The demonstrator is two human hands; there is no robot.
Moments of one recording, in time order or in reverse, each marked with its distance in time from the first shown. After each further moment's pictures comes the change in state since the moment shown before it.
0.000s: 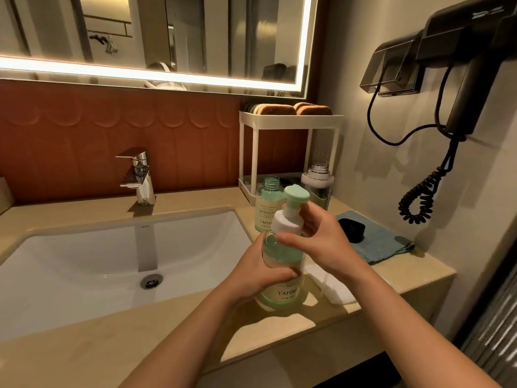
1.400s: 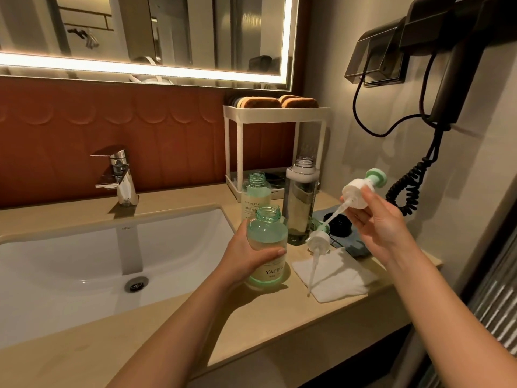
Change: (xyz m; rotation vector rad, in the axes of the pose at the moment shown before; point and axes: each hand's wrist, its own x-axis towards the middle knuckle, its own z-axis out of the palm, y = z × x) left_hand 0.031 -0.010 0.003 0.037 0.166 -0.084; right_hand 0.001 0.025 -0.094 0.639 0.581 0.250
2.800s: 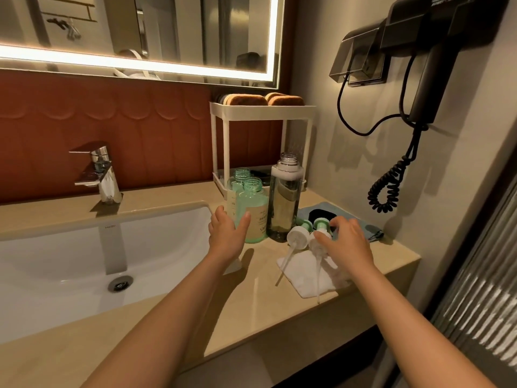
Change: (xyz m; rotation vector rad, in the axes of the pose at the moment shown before) left_hand 0.031 0.012 0.013 0.298 0.327 -0.173; right_hand 0.006 0.047 -0.029 -1.472 0.097 -0.208
